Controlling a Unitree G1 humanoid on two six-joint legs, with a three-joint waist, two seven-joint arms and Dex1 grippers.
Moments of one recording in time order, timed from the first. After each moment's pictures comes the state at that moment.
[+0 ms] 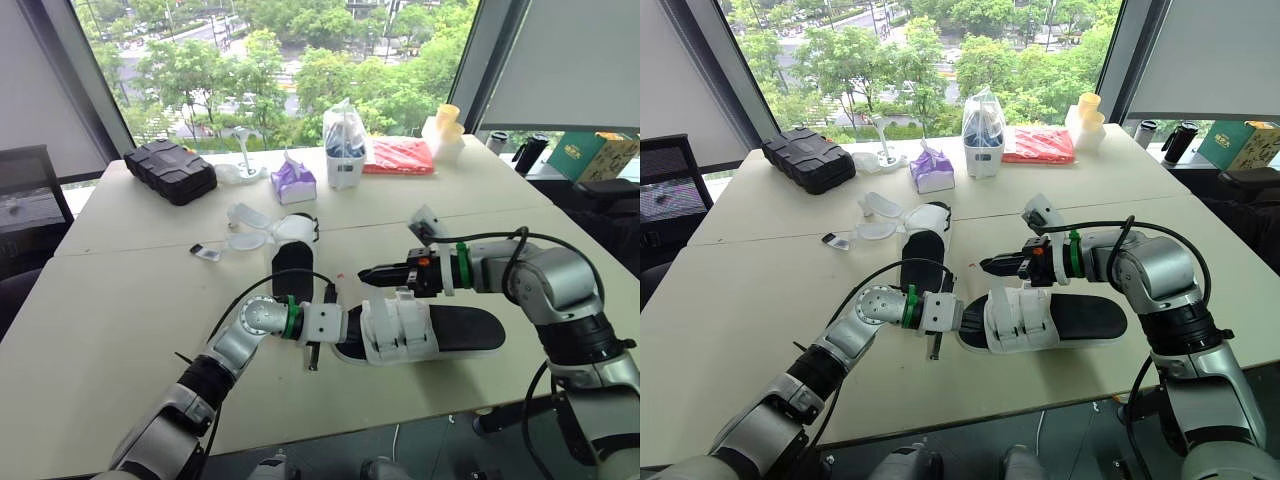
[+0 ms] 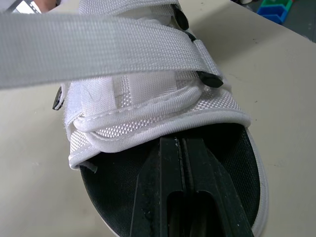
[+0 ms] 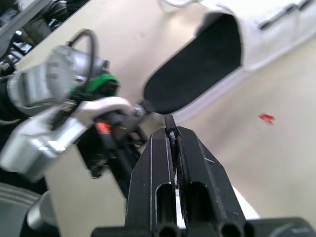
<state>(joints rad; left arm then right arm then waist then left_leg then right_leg) -0.62 0.29 -0.45 0.44 0.05 -0.37 -1.09 -0.76 -0.70 0.14 0.02 0.56 1.02 0.99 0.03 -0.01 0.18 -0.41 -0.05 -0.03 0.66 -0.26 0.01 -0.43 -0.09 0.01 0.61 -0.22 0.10</state>
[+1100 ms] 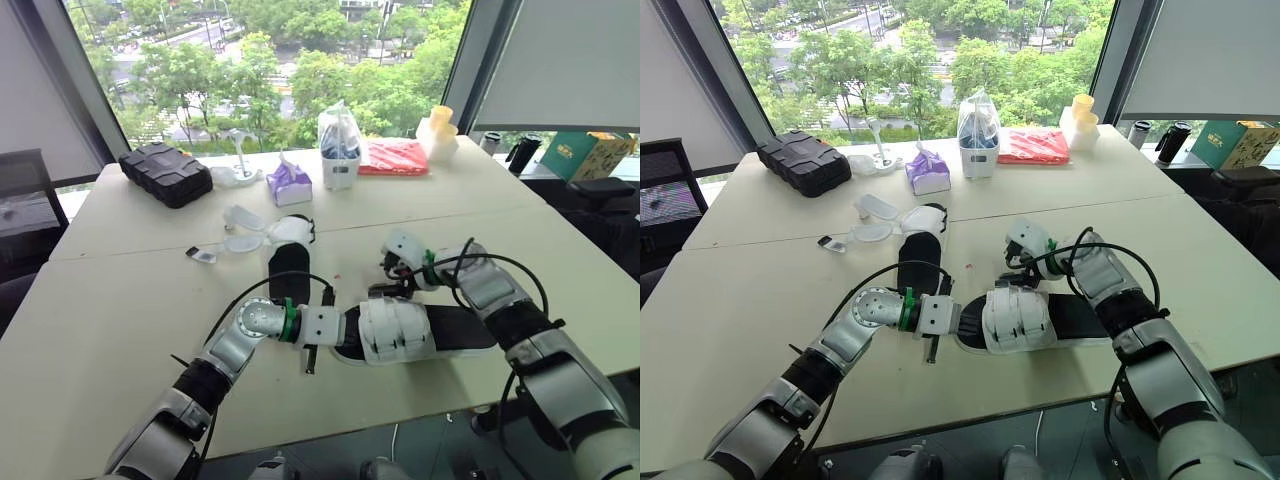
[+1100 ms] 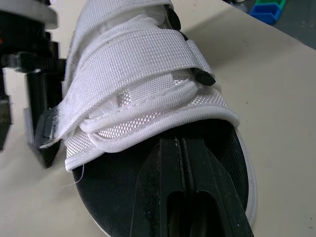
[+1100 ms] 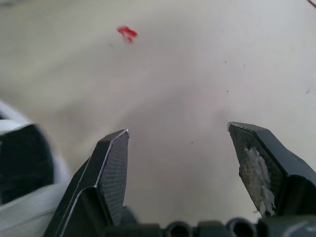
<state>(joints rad) -0.59 0.30 -0.45 0.39 0.05 -0.33 -1.10 -0.90 -0.57 0.39 0.61 -0.05 0.31 0.88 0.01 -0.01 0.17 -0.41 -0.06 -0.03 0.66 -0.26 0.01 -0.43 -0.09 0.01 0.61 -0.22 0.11</state>
